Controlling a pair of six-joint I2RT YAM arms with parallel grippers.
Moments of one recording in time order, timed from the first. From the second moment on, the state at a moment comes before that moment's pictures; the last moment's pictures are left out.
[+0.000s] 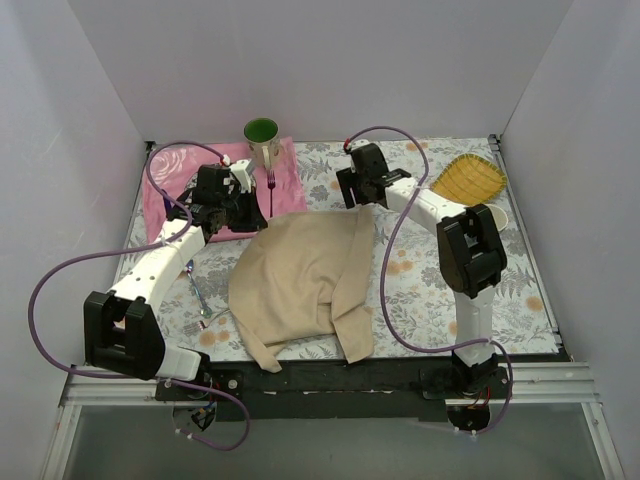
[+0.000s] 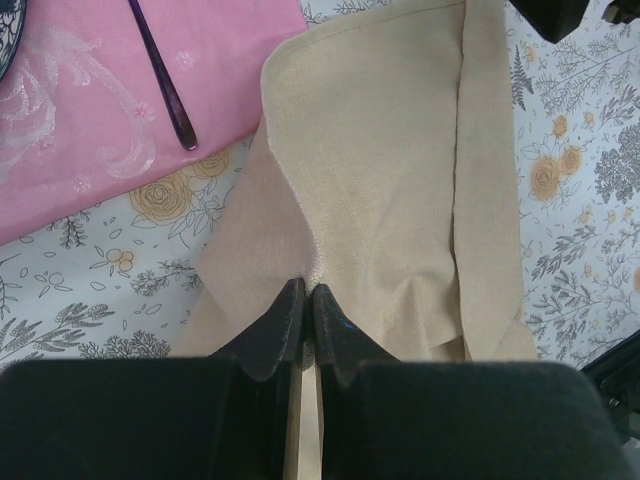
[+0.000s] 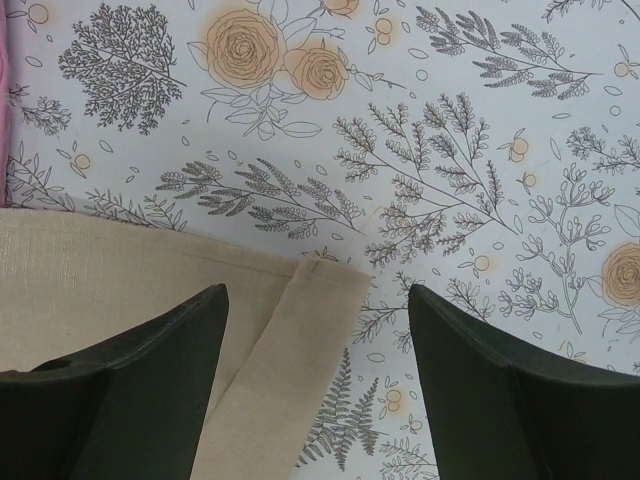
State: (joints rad) left arm -0.25 1.39 1.12 -0.49 0.31 -0.23; right arm 0.50 2.02 1.58 -0.35 0.16 0.06
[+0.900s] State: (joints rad) left arm -0.20 1.39 1.07 -0.46 0.24 -0.26; right arm 0.39 2.15 1.63 -0.45 0.25 -0.16
